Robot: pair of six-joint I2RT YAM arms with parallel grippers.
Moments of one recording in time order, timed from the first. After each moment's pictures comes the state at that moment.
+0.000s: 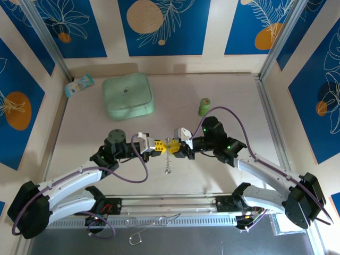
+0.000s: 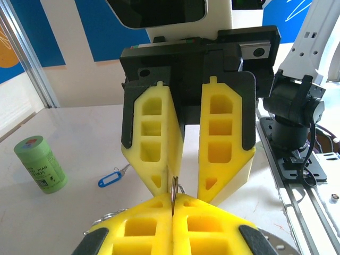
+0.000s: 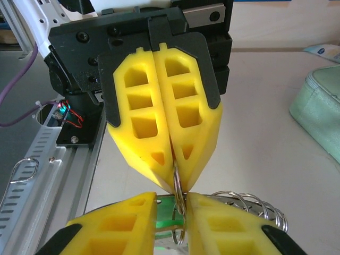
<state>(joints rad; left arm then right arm) -0.72 1.00 0.48 0.39 0.70 0.23 0.71 1.07 0.70 -0.09 -0.75 -0.35</state>
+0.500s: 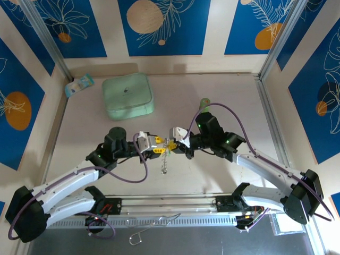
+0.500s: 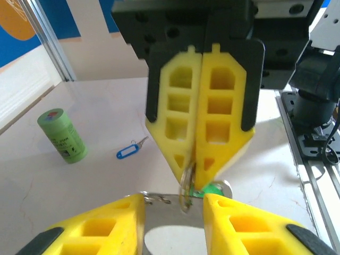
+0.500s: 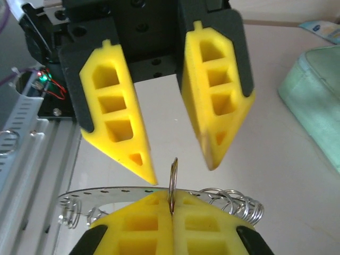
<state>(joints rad) -0.72 0.96 0.56 0.11 0.59 0.34 0.76 1.12 0.88 -0.37 -0.60 -0.52</state>
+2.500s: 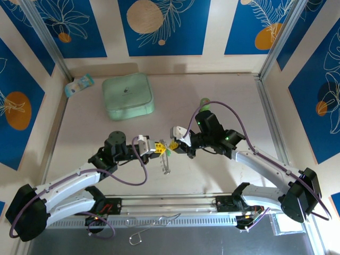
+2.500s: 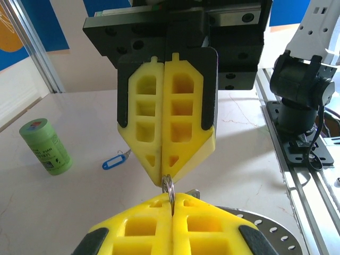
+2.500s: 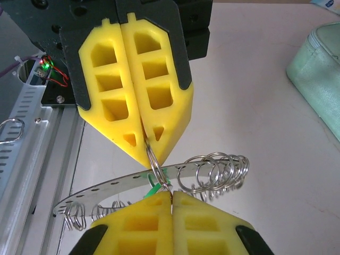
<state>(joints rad) -0.73 0.96 0.46 0.30 0.64 0.27 0.72 1.14 0.88 -0.43 -0.64 -0.53</state>
